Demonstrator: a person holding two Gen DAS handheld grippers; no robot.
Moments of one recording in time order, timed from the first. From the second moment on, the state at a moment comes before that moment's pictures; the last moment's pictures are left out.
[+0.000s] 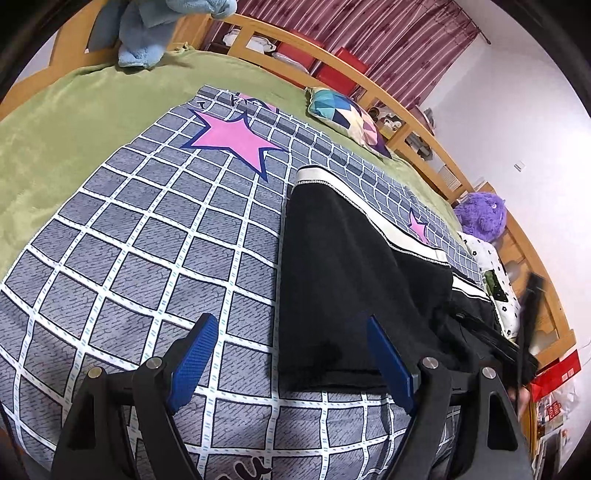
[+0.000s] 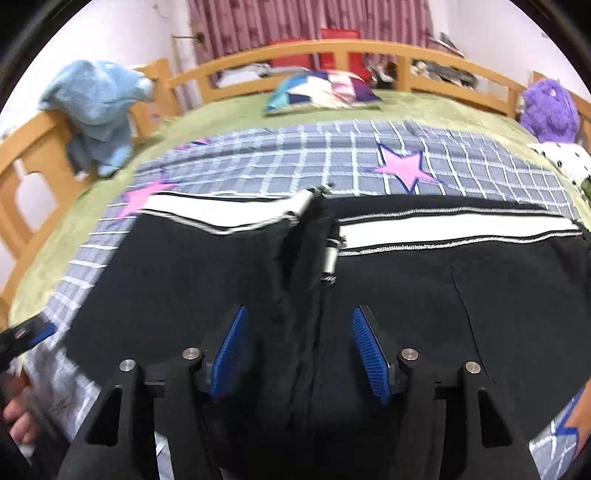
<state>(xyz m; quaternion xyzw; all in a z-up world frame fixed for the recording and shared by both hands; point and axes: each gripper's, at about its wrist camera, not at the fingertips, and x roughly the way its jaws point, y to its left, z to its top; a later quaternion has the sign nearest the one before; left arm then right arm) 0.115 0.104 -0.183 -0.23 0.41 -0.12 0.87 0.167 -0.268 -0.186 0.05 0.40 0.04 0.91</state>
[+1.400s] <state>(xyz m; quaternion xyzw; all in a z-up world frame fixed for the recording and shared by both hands) 0.122 0.017 -0.156 -0.11 0.40 -0.14 0.90 0.126 -0.317 -0.180 0.10 0.39 0.05 0.91</state>
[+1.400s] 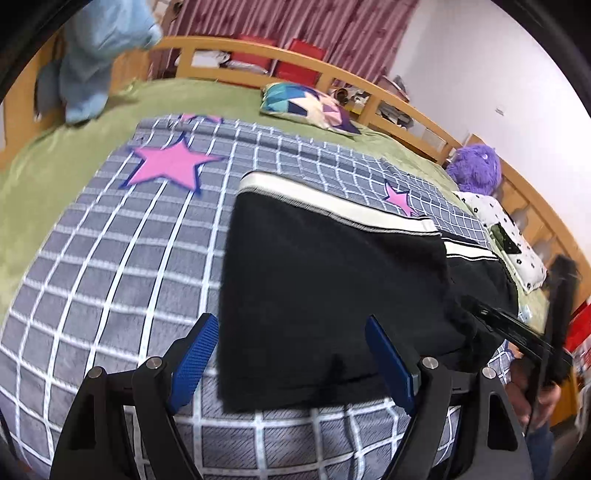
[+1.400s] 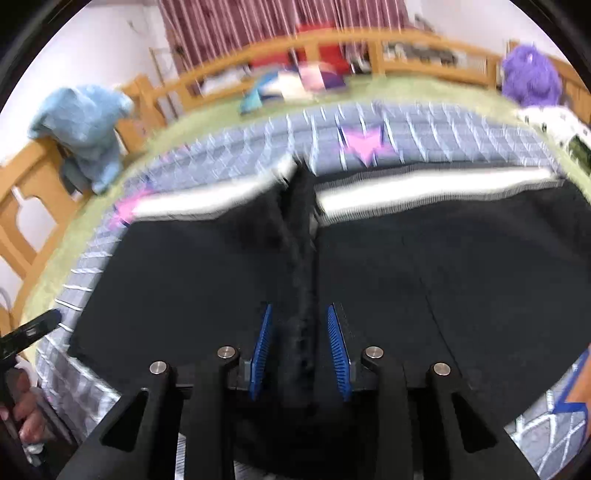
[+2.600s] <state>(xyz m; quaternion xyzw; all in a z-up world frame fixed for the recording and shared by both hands) 0.225 -0.020 -0.197 -0.05 0.46 -0.10 0.88 0.246 -0.283 -0.205 -0.11 0.42 0.12 0.89</state>
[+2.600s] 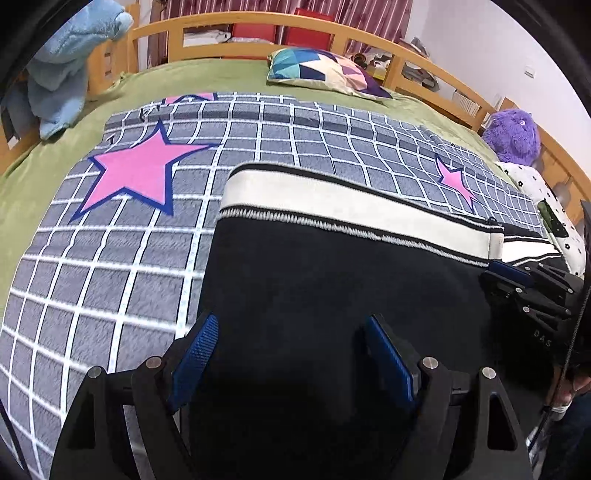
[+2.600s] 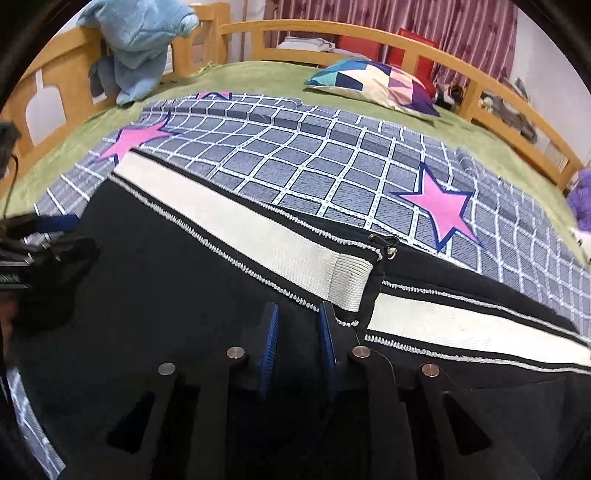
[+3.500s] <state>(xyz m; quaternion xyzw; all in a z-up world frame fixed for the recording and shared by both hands) 0.083 0.011 -0.153 -0.11 0.43 -0.10 0.89 0.006 -0.441 -0.160 0.07 0.38 -0.13 0.91</state>
